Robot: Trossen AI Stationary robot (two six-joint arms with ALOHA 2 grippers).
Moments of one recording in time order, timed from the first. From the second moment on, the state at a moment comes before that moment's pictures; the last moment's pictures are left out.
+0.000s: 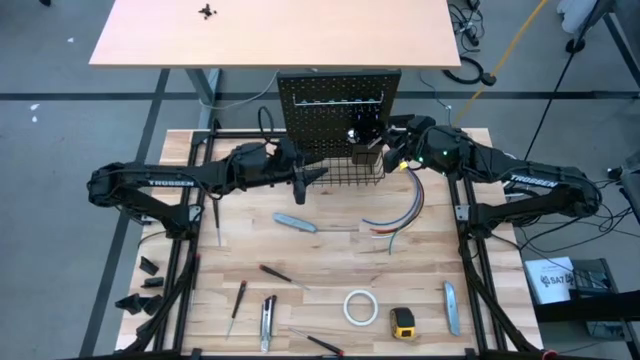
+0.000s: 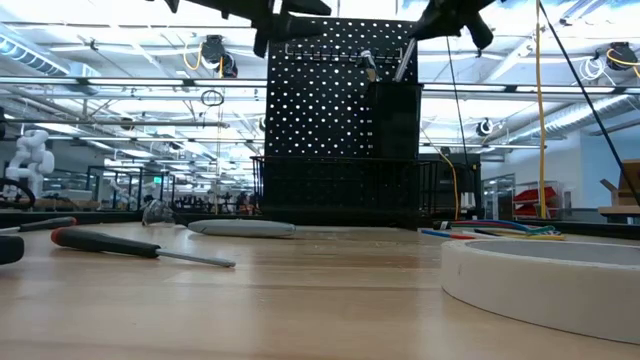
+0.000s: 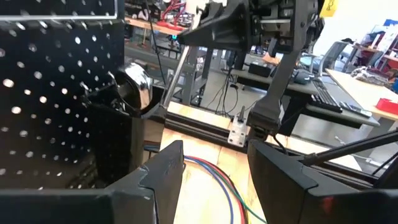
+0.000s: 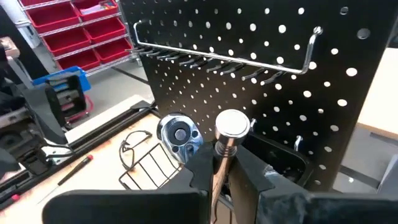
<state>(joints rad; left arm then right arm) 0.17 1.32 0.97 0.24 -0.06 -0.17 -0.24 1.04 1.04 -0.27 0.46 0.36</state>
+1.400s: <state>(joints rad) 0.19 1.27 0.97 0.08 -0.06 -0.15 -0.34 1.25 1.19 -0.49 0.44 0.36</state>
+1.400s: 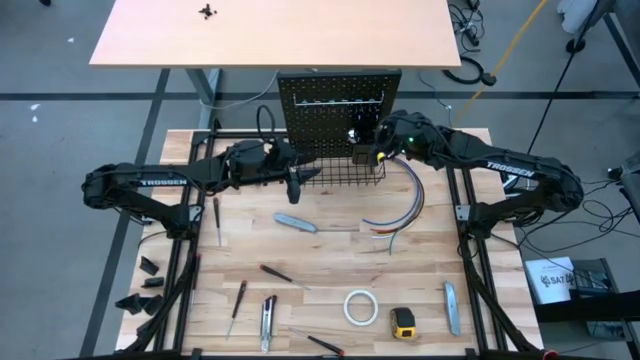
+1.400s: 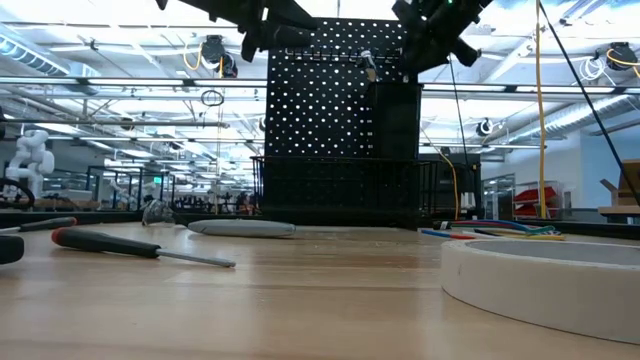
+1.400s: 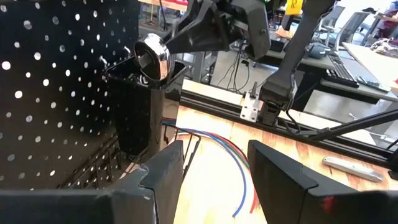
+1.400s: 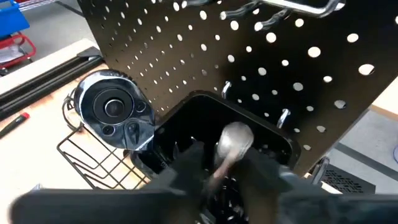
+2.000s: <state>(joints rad) 0.19 1.27 0.97 -0.01 0.00 -0.14 -0.33 1.05 1.19 -0.50 0.28 0.39</state>
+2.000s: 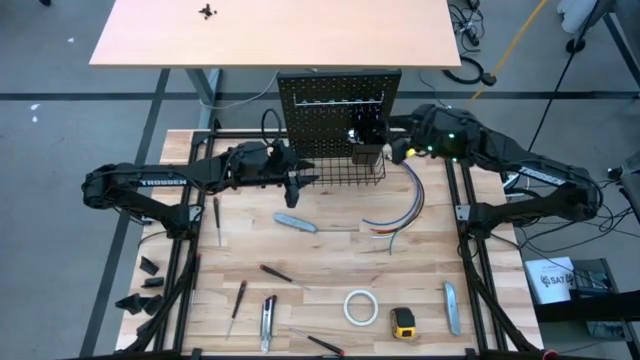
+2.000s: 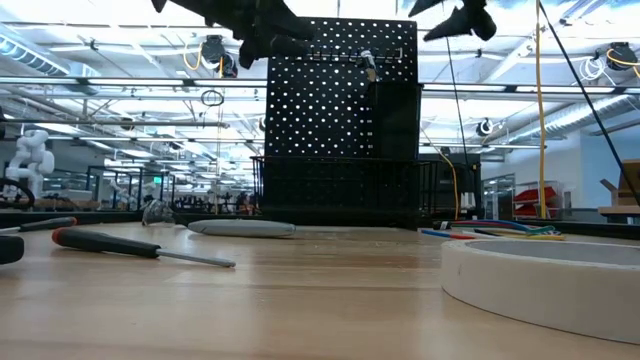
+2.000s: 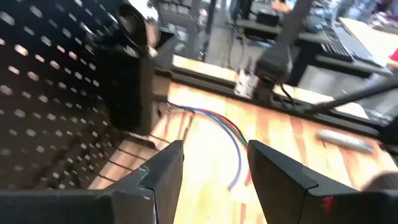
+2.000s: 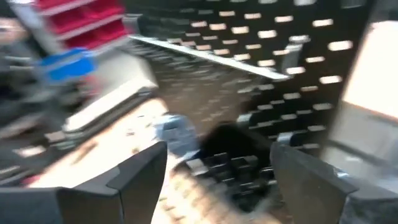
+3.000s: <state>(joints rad) 0.04 1.30 0.78 -0.41 0.05 0.23 0.04 1.29 1.19 -0.60 0.02 0.44</state>
